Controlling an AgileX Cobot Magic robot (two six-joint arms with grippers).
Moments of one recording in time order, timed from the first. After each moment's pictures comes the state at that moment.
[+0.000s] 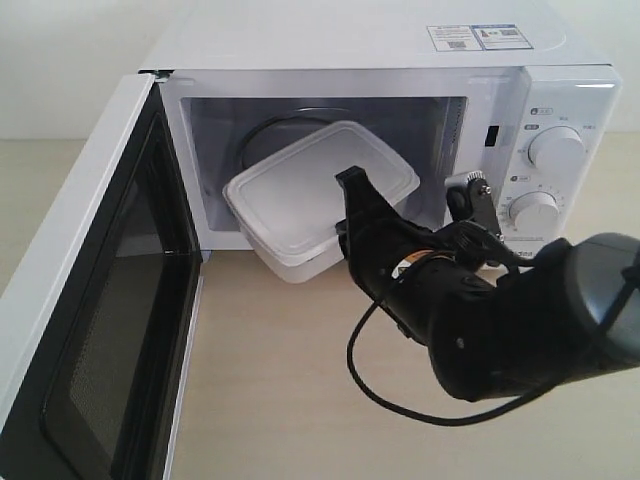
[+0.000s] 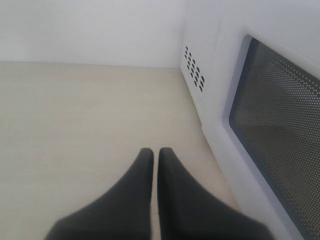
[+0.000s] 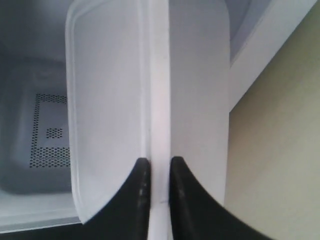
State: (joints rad) left arm -0.07 0.00 0.00 -0.11 0.31 0.05; right arm 0.81 1.84 -0.71 0.61 -0.74 1.01
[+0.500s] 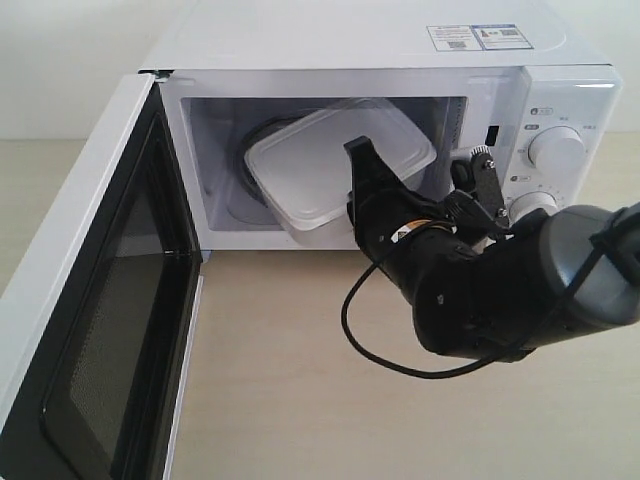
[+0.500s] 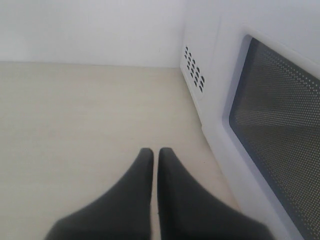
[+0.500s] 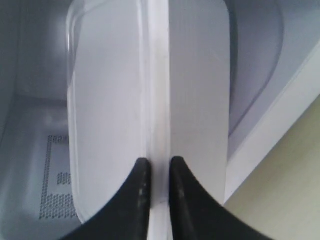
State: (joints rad) left arm -0.07 0.00 0.00 -0.11 0.31 0.05; right arm 0.77 1.88 -0.80 0.72 -0.77 0.90
